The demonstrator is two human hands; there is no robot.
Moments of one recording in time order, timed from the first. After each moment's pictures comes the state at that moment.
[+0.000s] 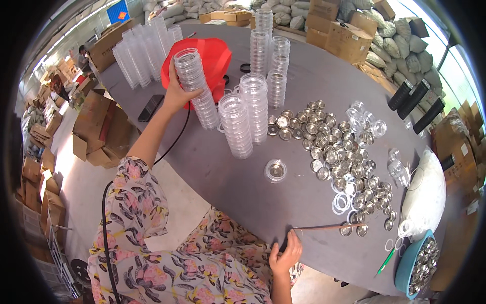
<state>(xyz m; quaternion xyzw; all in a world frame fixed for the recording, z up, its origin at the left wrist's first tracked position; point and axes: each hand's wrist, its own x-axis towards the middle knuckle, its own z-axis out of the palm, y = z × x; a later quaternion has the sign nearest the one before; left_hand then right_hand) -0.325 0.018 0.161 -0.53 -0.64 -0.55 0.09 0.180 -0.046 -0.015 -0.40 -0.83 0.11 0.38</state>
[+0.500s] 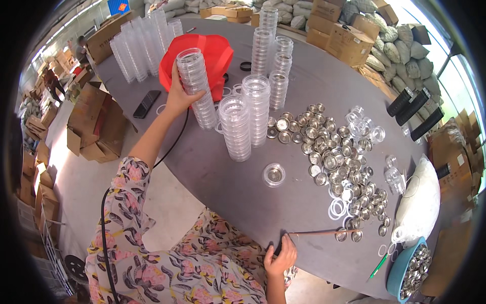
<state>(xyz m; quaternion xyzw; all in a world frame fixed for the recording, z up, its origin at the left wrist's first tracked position) -0.325 0.026 0.140 -0.51 -0.65 -0.56 0.09 0.172 -0.044 -0.016 -0.40 -0.83 0.06 0.38</state>
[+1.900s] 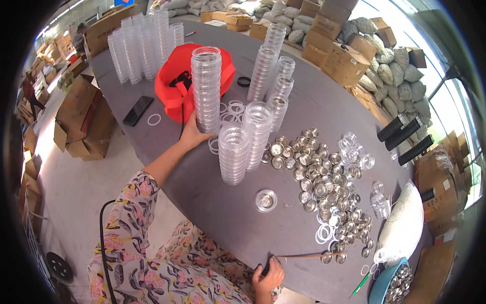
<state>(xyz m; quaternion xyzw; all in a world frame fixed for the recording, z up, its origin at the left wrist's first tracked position) -0.318 0.053 0.044 -0.45 -0.69 -0.56 -0.04 0.167 -0.043 -0.017 -0.41 -0.84 0.01 0.34</state>
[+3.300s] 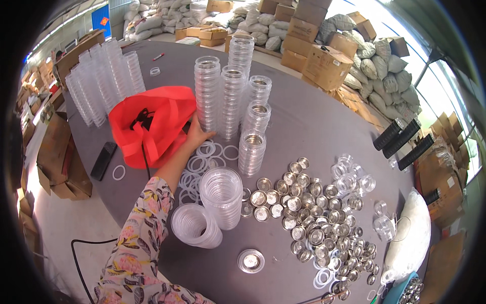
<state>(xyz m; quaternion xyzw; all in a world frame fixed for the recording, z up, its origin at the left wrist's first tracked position) -0.430 0.289 -0.007 -0.47 -0.67 -0.58 0.03 0.162 -0.034 -0.003 -0.44 -0.87 0.05 0.20</state>
